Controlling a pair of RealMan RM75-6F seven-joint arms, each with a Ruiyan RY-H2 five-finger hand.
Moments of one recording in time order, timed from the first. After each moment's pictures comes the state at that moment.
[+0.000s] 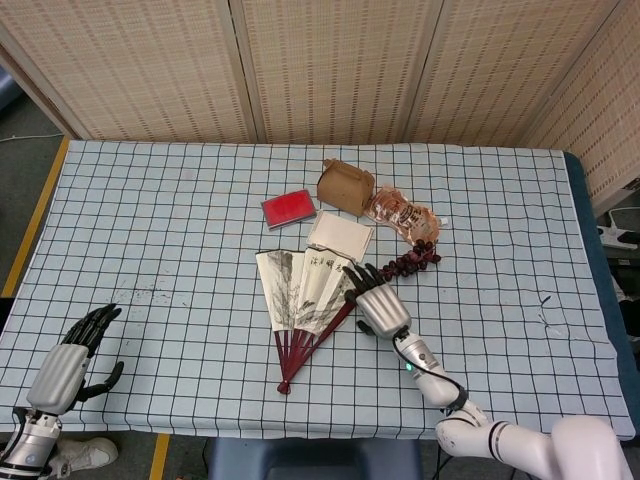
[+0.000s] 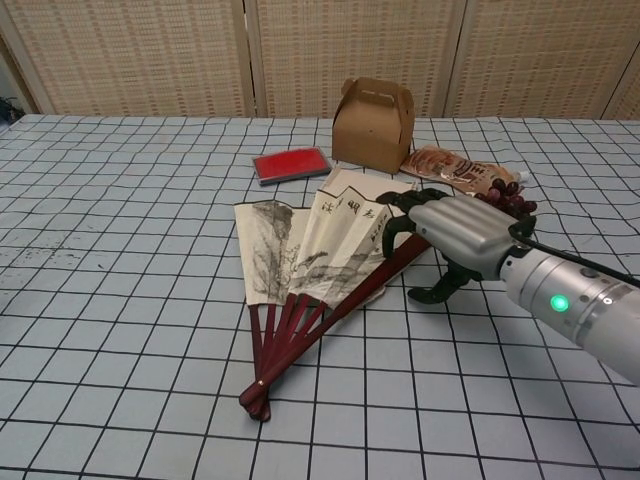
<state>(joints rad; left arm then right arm) -0.15 -1.18 0.03 -1.58 1.60 1.42 -0.19 0.61 -1.86 0.18 -1.08 -1.46 0.99 -0.24</state>
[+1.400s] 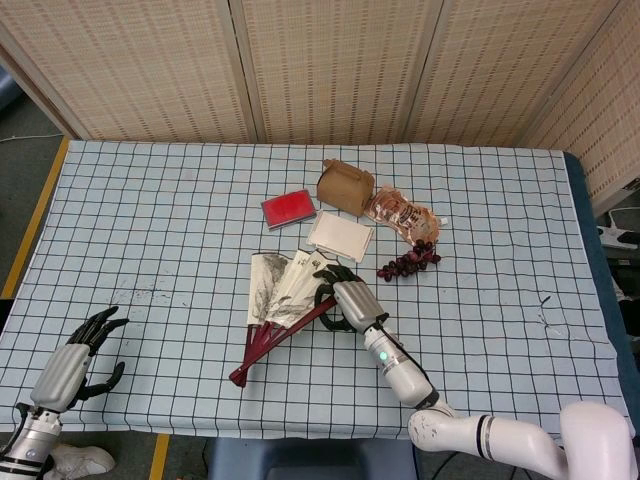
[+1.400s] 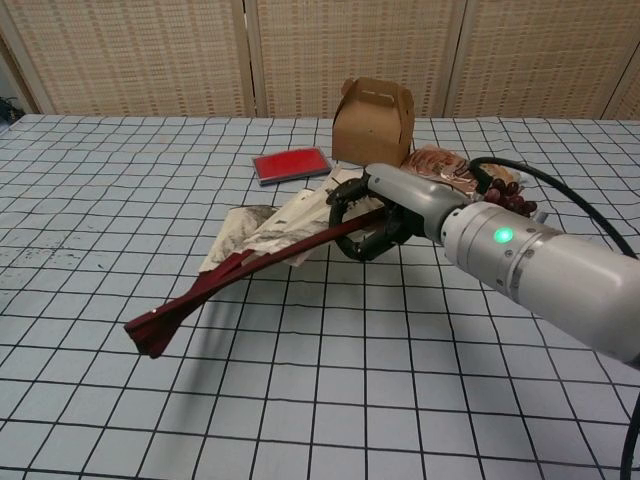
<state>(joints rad) -0.17 -1.18 0.04 -1.56 1.56 1.35 -0.30 0.68 -1.80 0.35 -1.48 -1.04 0.86 -0.20</state>
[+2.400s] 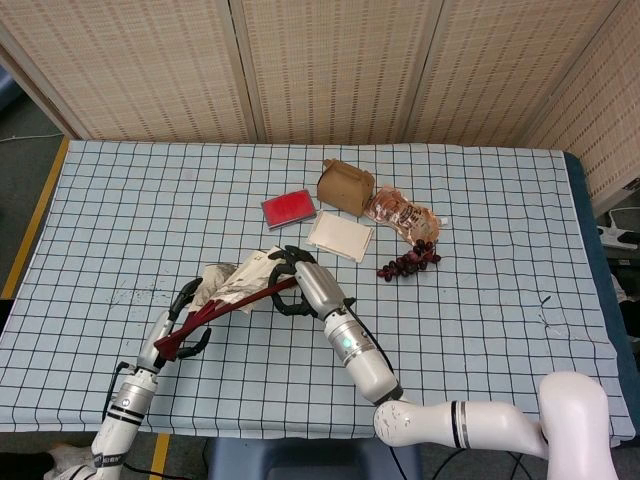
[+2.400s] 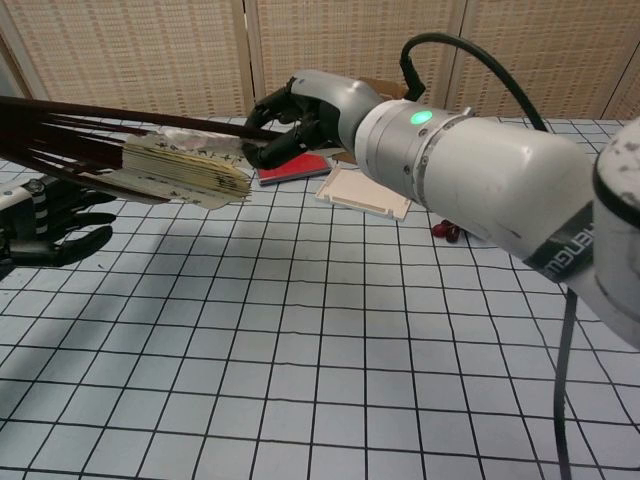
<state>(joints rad) -0.34 -1.58 -0.12 -1.44 1.46 1.22 -0.69 0.90 -1.80 0.49 -1.69 -0.71 1.00 -0.29</state>
